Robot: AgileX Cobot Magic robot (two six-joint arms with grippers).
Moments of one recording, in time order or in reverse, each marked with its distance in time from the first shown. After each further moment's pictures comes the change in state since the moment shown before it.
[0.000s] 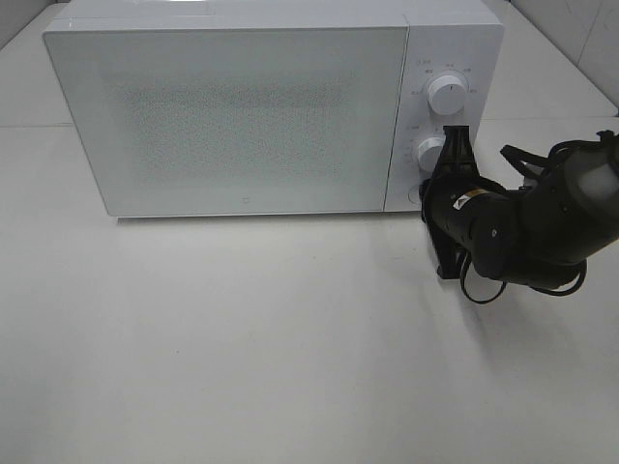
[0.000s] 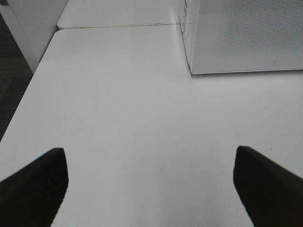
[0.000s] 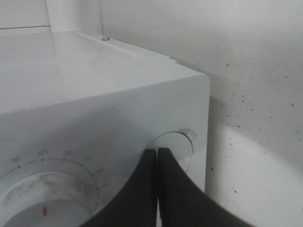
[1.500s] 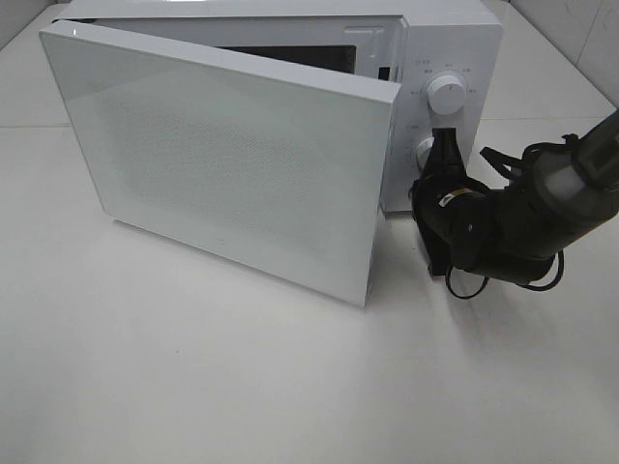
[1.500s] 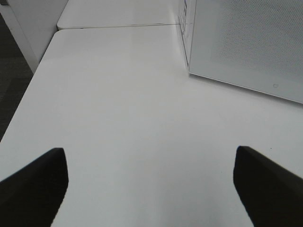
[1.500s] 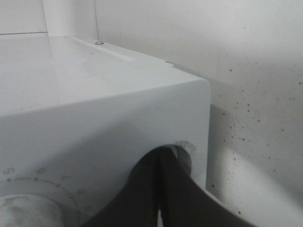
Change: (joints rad) left arm 0.000 0.000 0.000 0.000 0.000 0.000; right arm -0.001 0.069 -0.095 0.064 -0.005 -0.059
